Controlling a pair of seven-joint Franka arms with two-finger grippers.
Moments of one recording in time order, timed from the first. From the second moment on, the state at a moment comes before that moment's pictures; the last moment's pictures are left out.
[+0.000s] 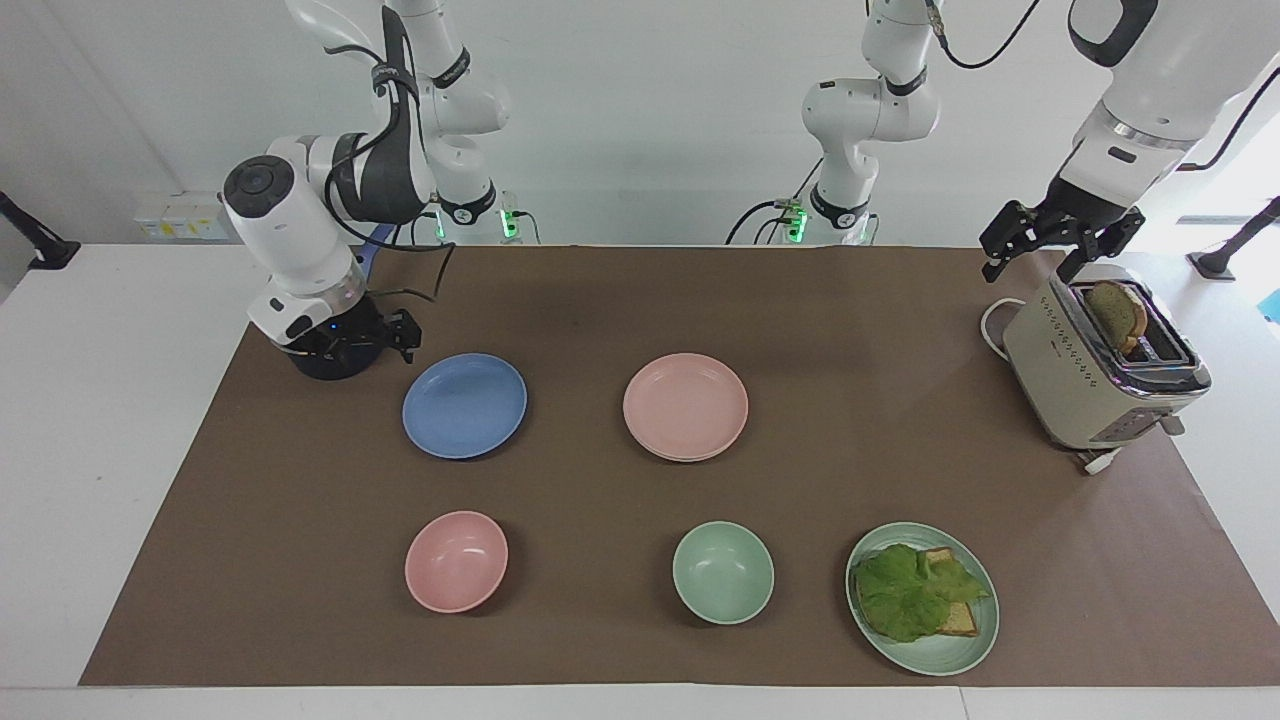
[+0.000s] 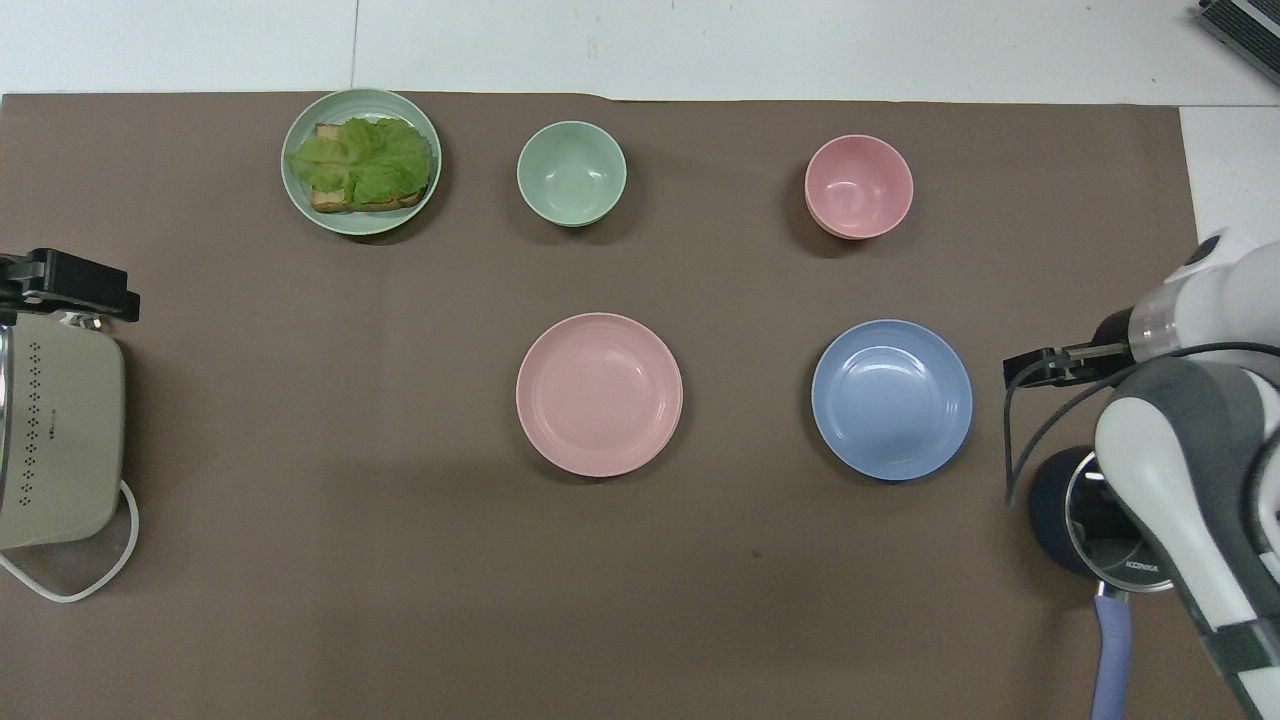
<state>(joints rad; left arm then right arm) -0.12 0.03 0.08 -1.49 -0.04 1.53 0.00 0.02 0.05 -0.06 -2.05 0.00 2.02 -0.14</state>
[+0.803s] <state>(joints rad) -0.12 0.03 0.08 -1.49 -0.04 1.53 0.00 0.00 0.13 -0.06 -2.24 0.08 2.24 -0.25</state>
